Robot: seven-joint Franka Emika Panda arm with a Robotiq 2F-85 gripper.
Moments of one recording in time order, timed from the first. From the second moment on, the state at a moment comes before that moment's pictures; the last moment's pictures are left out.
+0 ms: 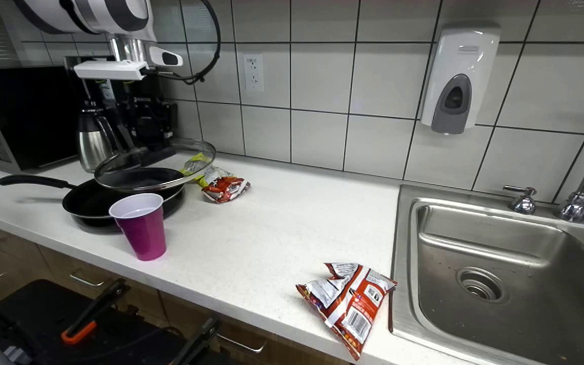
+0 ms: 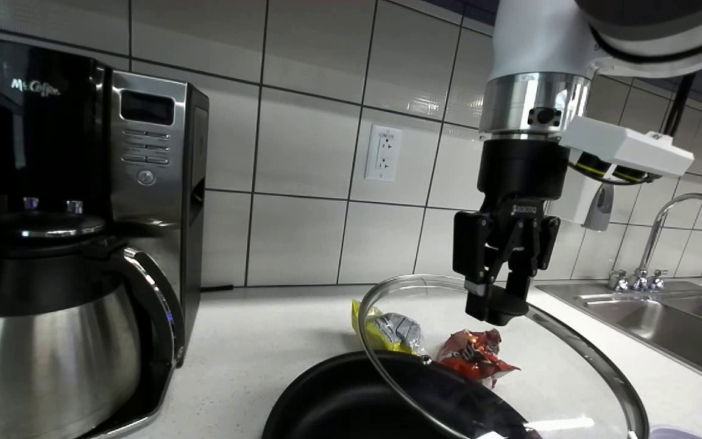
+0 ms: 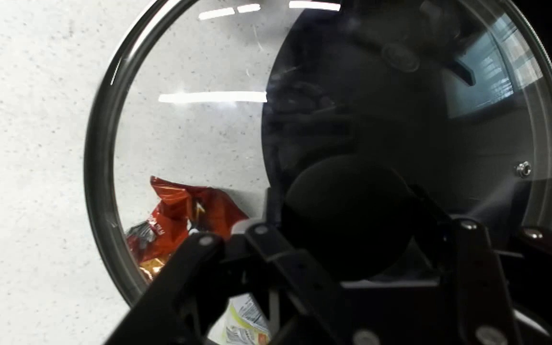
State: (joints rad) arm 0.24 0.09 0.17 -2.23 -0.01 2.26 0.18
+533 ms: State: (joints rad) arm 0.18 0.09 0.12 -2.24 -0.01 2.27 0.16
